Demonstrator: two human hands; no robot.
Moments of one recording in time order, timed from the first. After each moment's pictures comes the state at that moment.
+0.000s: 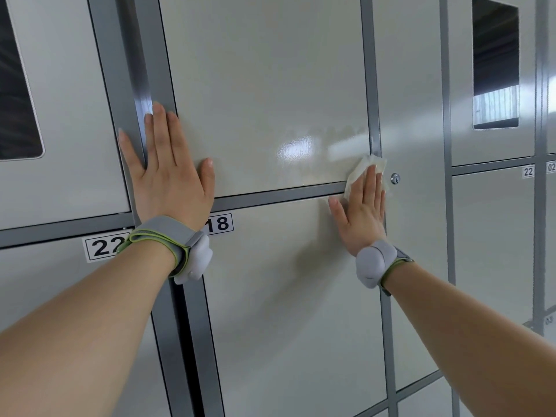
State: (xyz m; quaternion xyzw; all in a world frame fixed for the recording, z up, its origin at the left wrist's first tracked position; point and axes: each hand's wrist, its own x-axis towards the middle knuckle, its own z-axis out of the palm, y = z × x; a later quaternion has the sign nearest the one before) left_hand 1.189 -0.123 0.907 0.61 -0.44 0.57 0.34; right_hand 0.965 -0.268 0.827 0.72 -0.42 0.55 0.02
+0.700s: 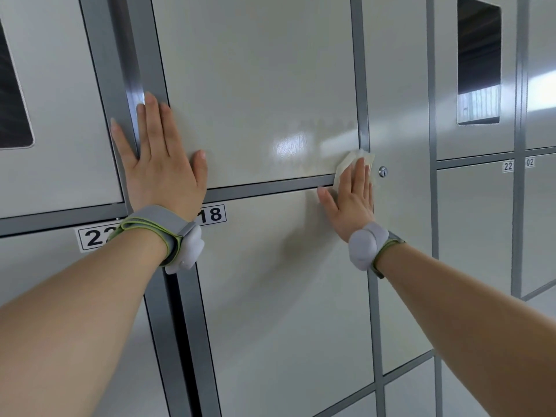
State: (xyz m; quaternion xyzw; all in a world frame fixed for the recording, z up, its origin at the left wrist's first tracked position) left_hand 1.188 -0.120 0.907 0.61 -0.45 0.56 0.34; right_hand 0.959 -0.259 0.835 0.74 -0.44 0.50 0.00
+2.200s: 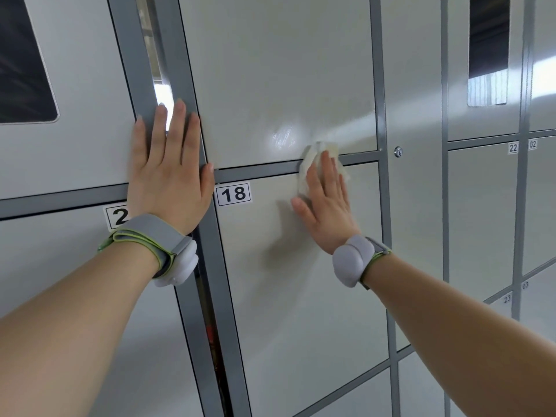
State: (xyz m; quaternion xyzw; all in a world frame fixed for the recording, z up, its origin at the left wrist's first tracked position) left_hand 1.222 -0.097 0.879 0.55 -0.51 0.60 0.26; right_hand 1.017 -0.214 0.807 0.78 -0.33 0.52 0.07
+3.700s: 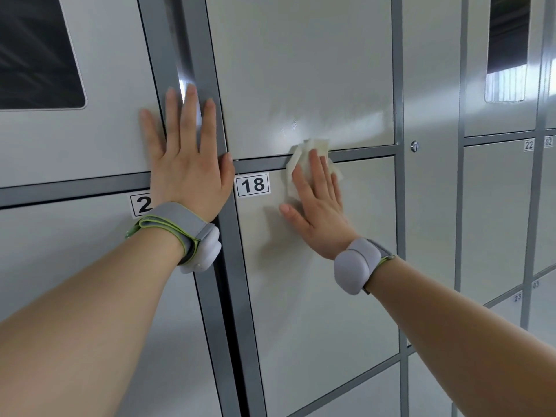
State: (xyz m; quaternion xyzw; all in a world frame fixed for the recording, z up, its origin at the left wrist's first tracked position) left_hand 1.222 -0.096 0.877 0.55 -0.50 0.59 0.30; right_hand 1.043 -0.185 0.801 0.82 -0.29 0.48 0.08
